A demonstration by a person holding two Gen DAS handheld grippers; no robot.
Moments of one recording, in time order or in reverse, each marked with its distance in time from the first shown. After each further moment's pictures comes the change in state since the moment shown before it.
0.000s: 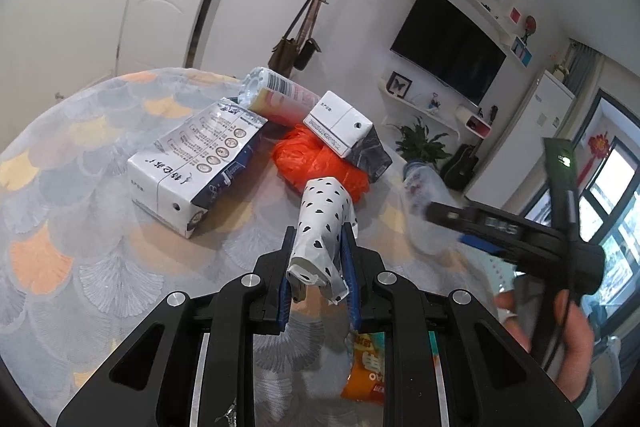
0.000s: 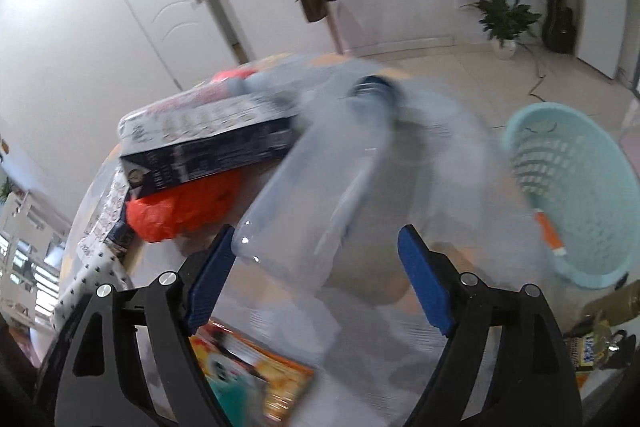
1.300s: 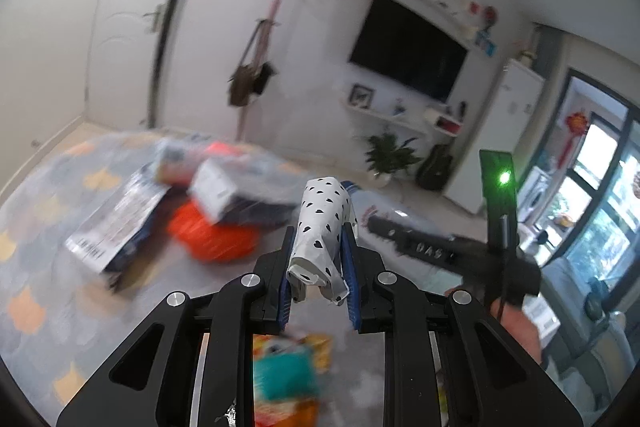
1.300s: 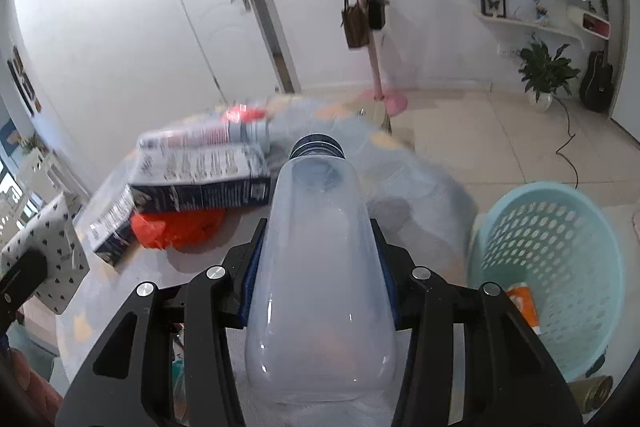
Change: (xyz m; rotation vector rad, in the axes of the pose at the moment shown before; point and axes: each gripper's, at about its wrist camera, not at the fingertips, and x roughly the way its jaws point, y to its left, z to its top) left arm -0.016 -0.111 0.037 0.133 -0.065 -0.082; right arm -0.026 -0.040 0.041 -0.177 -0.092 0.128
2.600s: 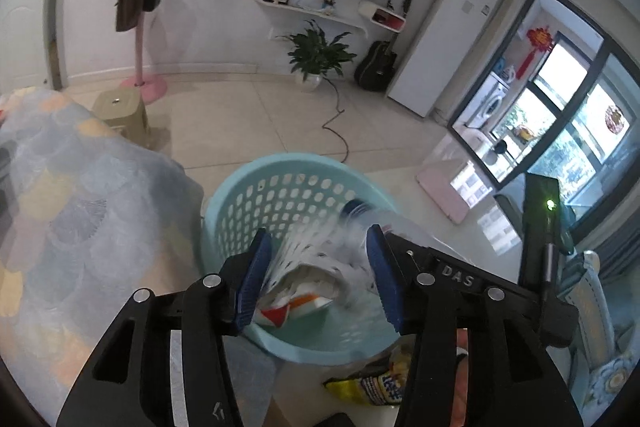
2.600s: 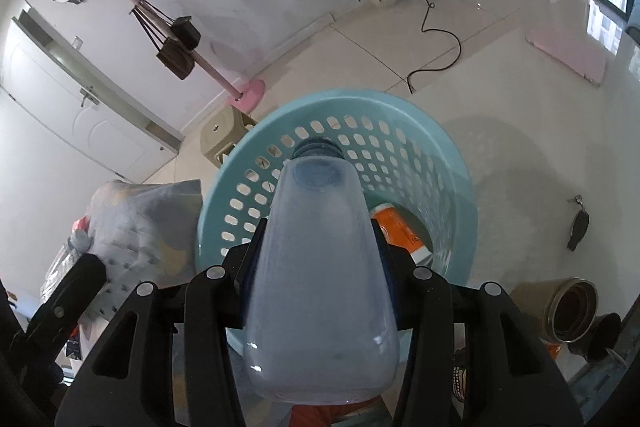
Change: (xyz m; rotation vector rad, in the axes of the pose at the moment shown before) left arm 0.251 -0.164 -0.046 0.108 0.388 -0.194; right arm -0.032 -0.280 -0.072 0.621 0.069 -0.215
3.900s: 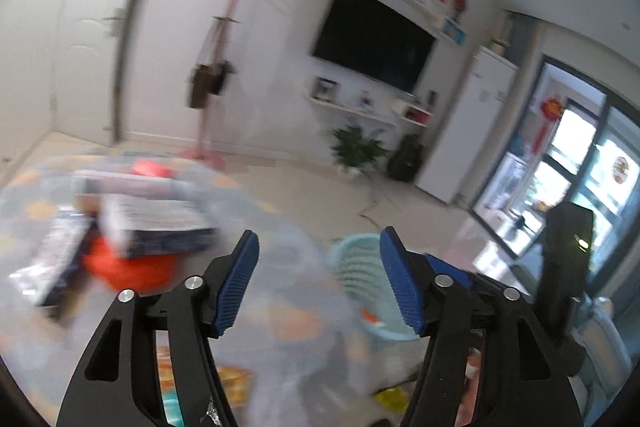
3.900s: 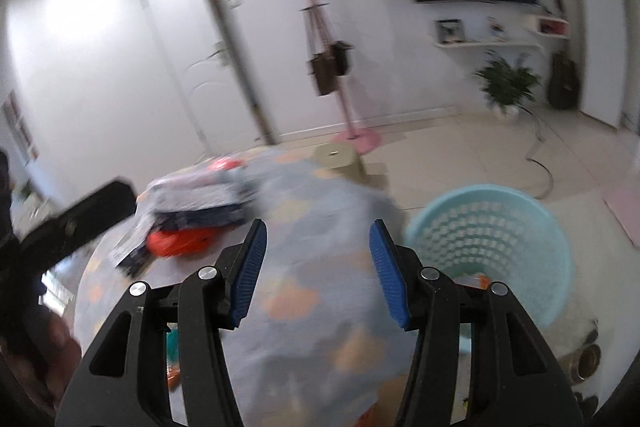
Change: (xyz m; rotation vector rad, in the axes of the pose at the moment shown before) left arm -0.233 0.083 -0.036 -0.066 -0.358 0.149; right arm -0.114 0.206 -0.107 -0.544 -0.198 0.239
